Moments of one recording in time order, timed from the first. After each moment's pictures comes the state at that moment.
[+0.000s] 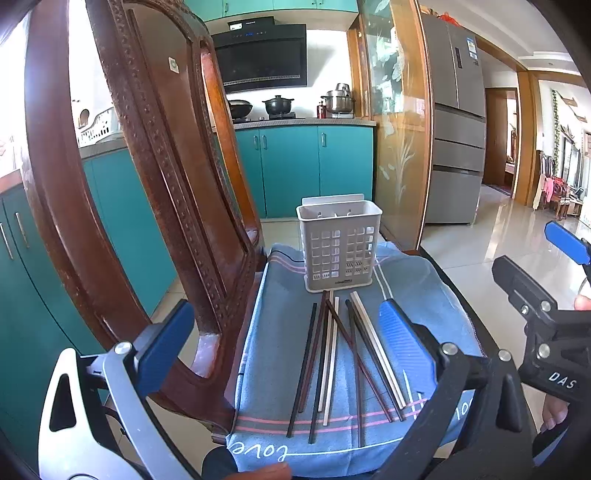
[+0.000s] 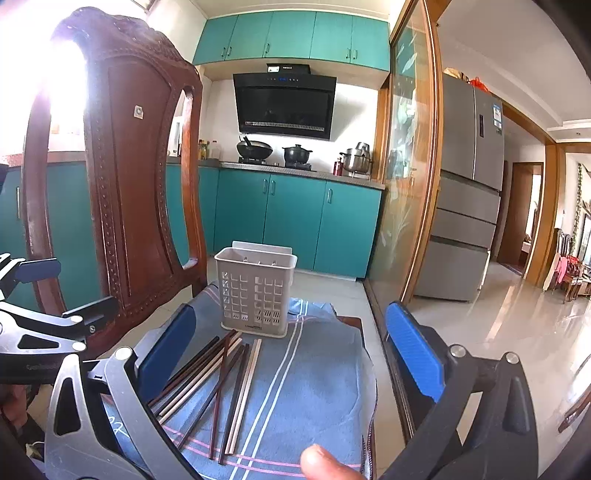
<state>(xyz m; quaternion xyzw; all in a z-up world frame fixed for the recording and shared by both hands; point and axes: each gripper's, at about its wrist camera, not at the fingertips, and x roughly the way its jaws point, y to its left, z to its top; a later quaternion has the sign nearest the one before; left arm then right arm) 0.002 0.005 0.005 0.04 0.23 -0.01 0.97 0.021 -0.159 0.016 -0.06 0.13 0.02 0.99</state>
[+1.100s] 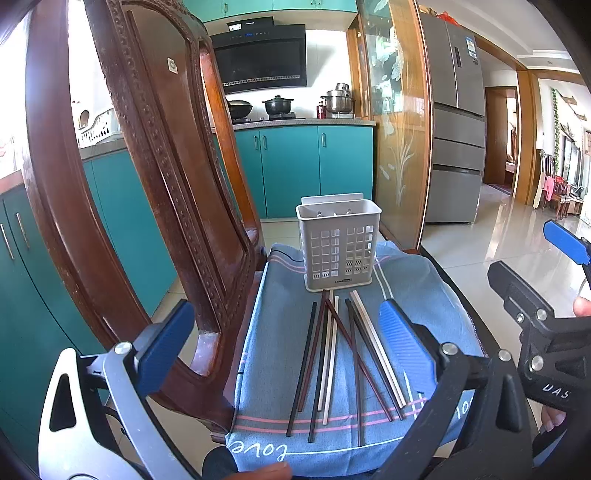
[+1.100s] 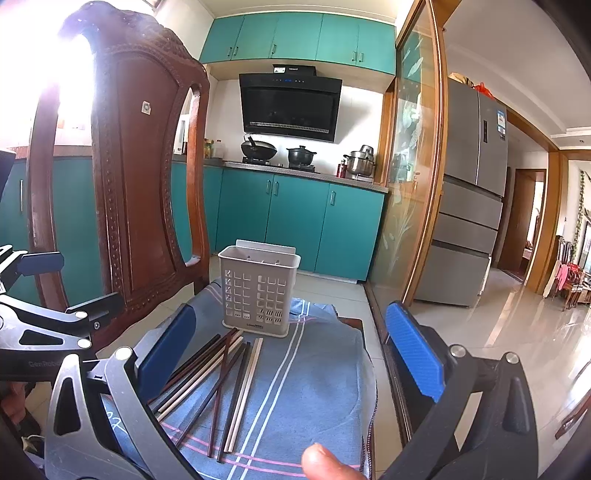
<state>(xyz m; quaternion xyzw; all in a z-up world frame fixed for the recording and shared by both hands) 0.000 0.005 0.004 0.04 0.23 -0.01 0.97 0.021 -0.153 0.012 -0.07 0.12 0.02 0.99</state>
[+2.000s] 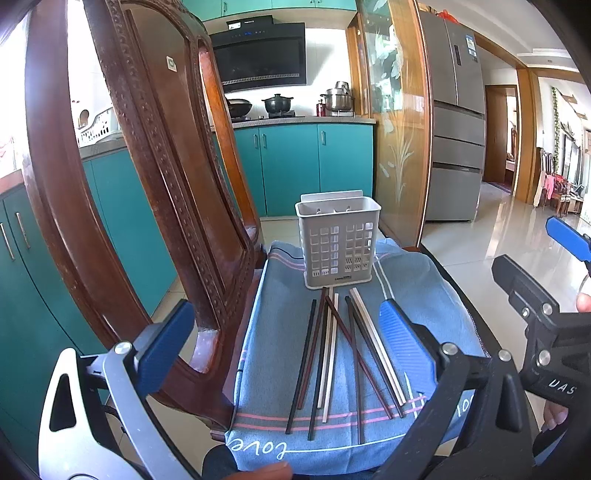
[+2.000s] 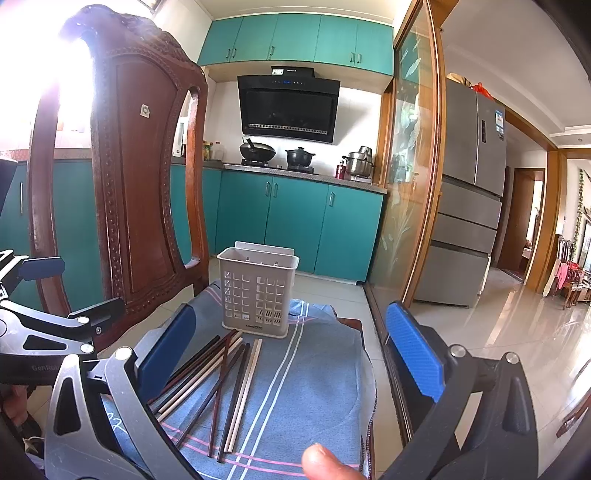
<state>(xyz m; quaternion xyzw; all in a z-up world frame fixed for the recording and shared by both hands) 0.001 0.005 0.002 0.04 0.23 -0.01 0.97 0.019 -0.156 0.011 -0.07 0.12 0.02 0.99</state>
